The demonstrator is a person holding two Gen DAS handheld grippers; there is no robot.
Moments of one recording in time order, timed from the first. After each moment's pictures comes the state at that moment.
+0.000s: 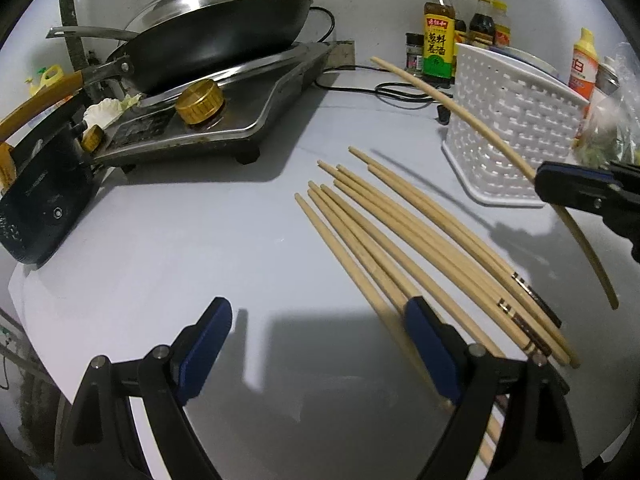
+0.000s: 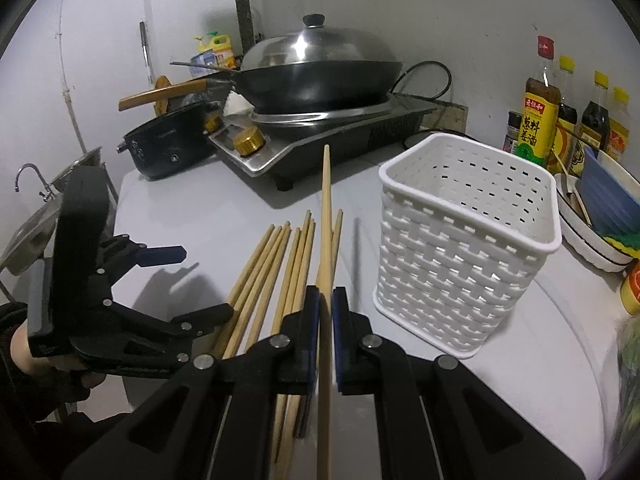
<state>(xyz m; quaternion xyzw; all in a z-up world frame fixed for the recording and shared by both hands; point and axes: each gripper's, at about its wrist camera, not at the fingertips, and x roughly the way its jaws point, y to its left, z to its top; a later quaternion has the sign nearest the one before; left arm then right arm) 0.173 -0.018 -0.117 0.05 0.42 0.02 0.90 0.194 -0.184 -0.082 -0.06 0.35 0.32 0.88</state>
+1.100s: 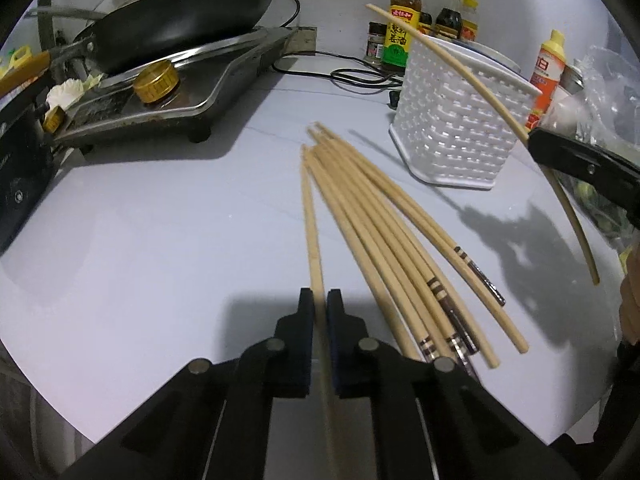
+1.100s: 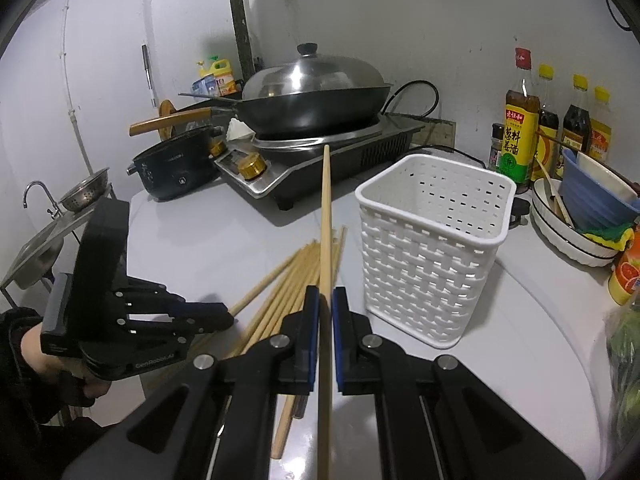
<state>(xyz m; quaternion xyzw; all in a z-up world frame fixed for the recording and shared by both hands) 0.160 -0.025 -0.119 0.00 0.45 -0.07 0.89 0.175 -0.214 -0.063 -0.04 0.32 0.32 0.89</state>
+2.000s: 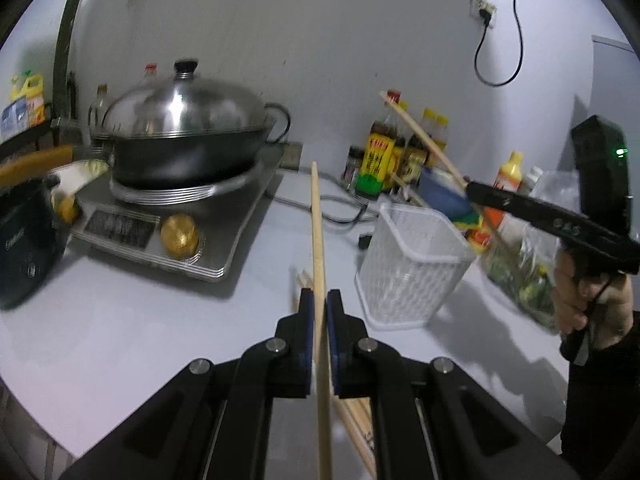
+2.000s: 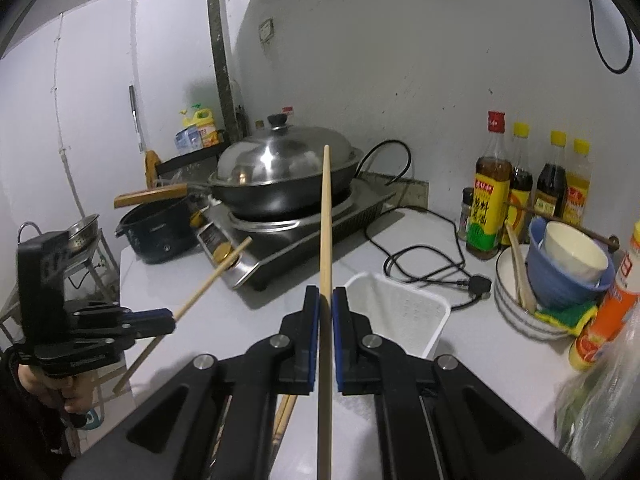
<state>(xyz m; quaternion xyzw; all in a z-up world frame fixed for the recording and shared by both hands) 0.163 0.003 -0.004 -0.05 0.30 -0.12 0.95 0.229 -0.239 0.029 -0.01 0.27 0.30 0.92</state>
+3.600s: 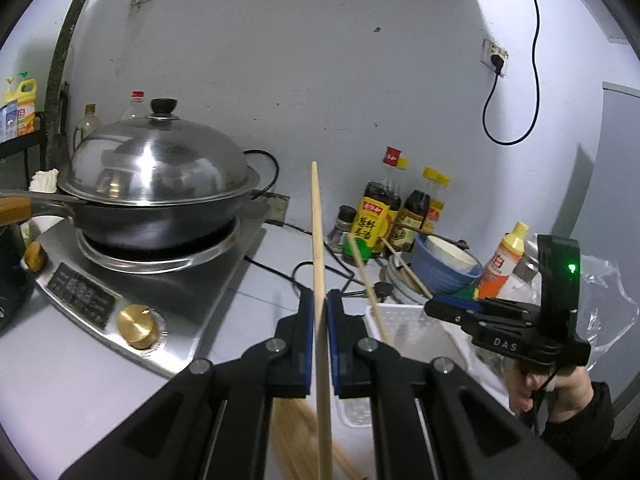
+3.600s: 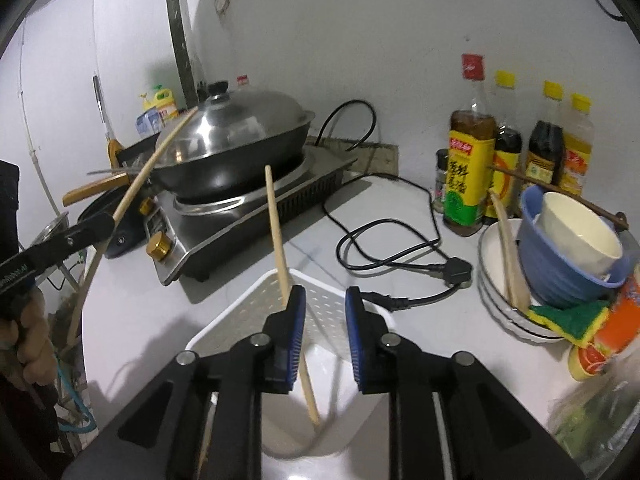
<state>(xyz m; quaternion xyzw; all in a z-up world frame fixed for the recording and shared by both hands) 0.235 -0.017 0.030 -0.11 0.24 -0.13 0.96 0.305 -0.257 -0.015 -0.01 0.32 0.26 0.91</state>
